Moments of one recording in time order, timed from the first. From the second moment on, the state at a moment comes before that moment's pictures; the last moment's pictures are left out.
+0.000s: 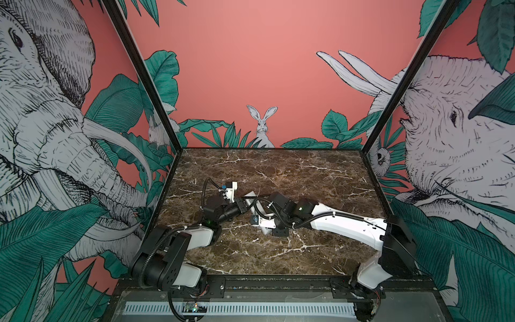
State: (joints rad) left arm -0.38 1.40 0.34 0.95 0.68 -1.07; right arm 1.04 1.61 1.24 -0.72 -0.02 -0.60
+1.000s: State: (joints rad) left arm -0.38 1.40 0.33 0.95 0.67 -1.06; right arm 1.04 1.67 1.32 -0.79 0.00 -0.54
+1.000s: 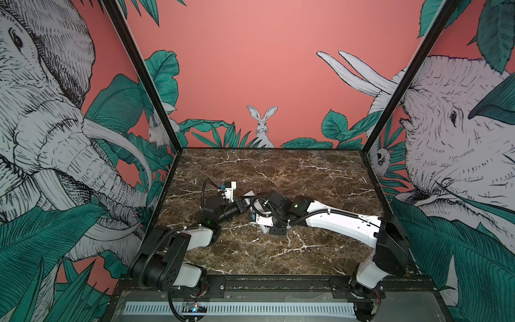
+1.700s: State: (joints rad) left arm -0.38 1.39 0.33 0.95 0.66 -1.06; right arm 1.04 1.67 1.32 -0.79 0.02 -0.57
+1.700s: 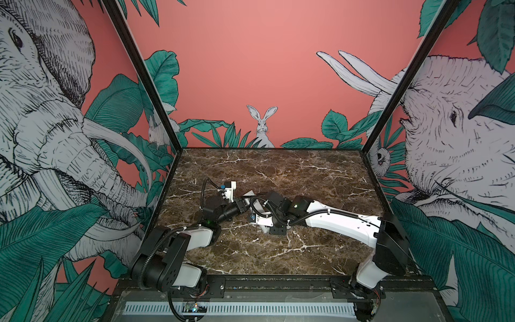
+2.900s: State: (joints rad) left arm -0.39 1.35 0.33 0.88 0.72 -1.08; right arm 1.04 1.62 1.31 -0.66 0.00 -0.51
